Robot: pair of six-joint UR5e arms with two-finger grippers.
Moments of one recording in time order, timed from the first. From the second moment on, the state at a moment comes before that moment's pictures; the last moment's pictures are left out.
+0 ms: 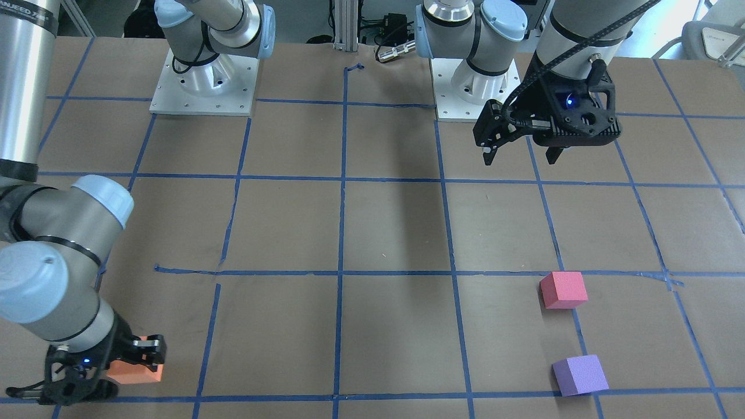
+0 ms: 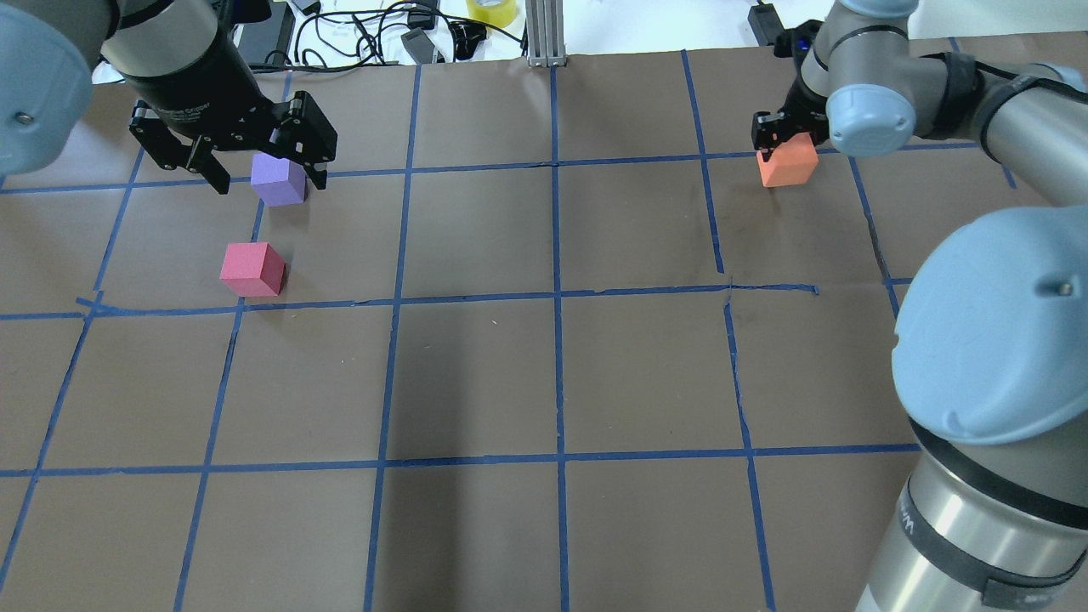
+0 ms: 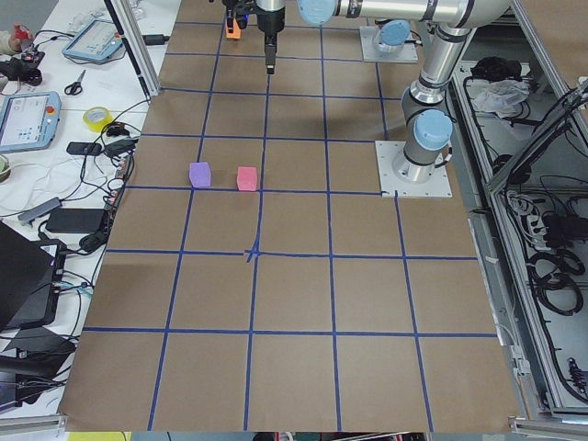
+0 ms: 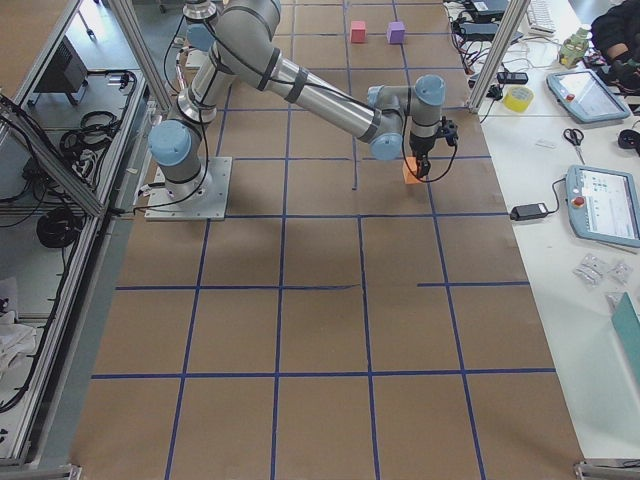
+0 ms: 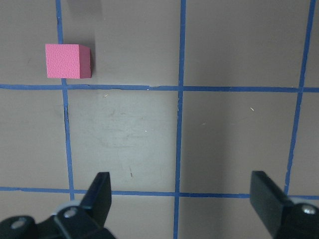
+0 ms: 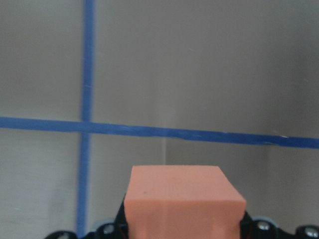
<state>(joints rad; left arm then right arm) -1.57 -1.60 -1.51 -1.56 1.61 -0.02 1.48 -0.94 1.40 -2.21 -1.57 -0.18</state>
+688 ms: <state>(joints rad) -1.56 -1.60 -1.51 -1.57 1.62 -0.02 1.85 -0.83 1.21 -2.20 -1.53 0.13</state>
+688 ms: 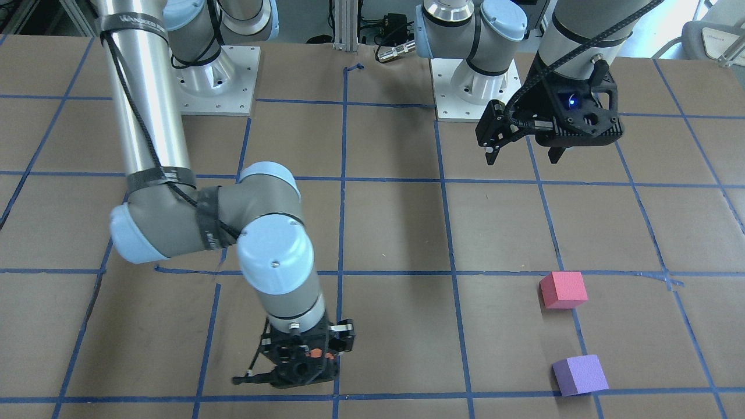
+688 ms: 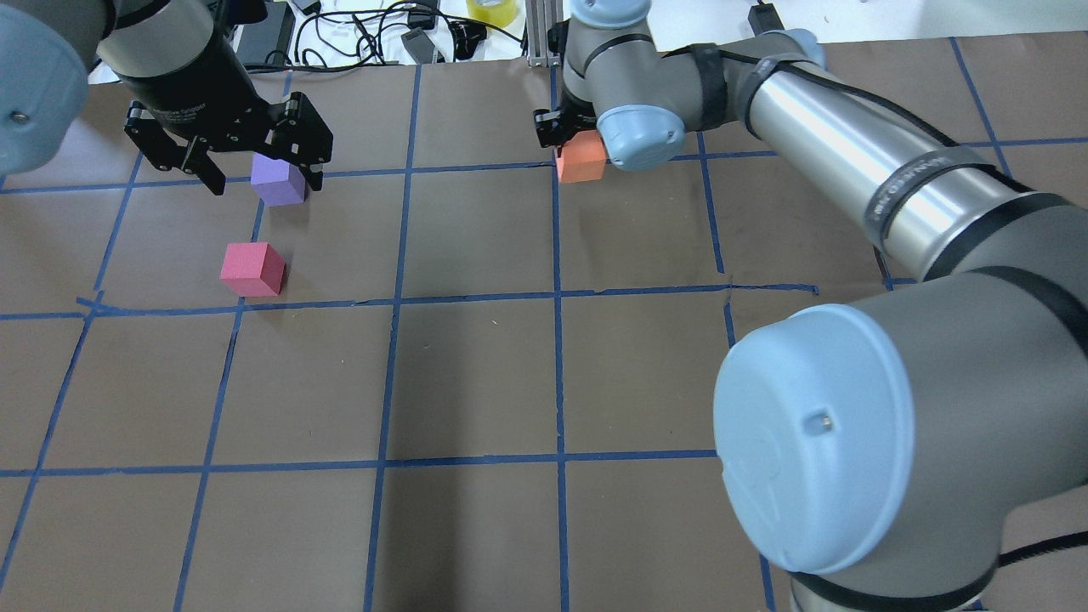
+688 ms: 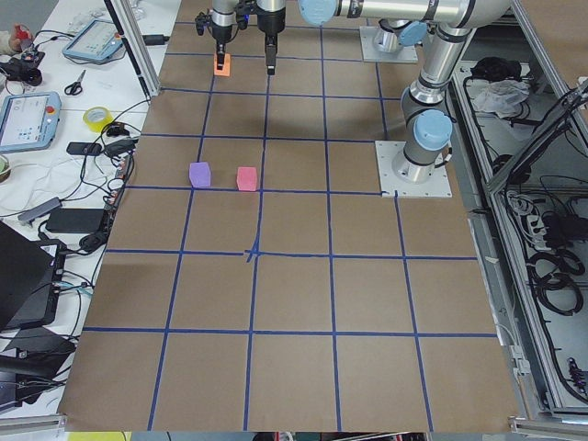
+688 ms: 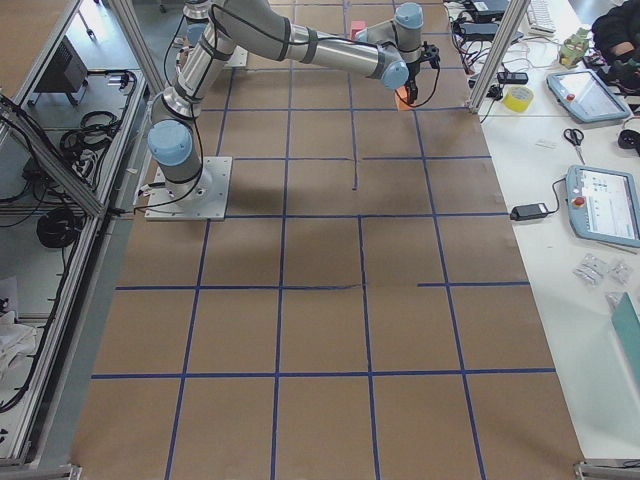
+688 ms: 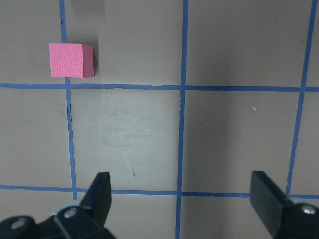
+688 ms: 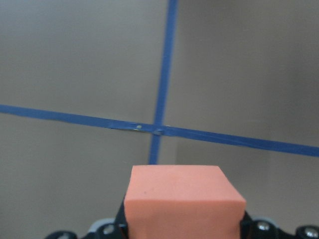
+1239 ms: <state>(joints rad) -1.55 -1.59 -1.52 -1.57 1.62 -0.02 1.98 -0.74 1.15 -2.21 -1.53 0.30</state>
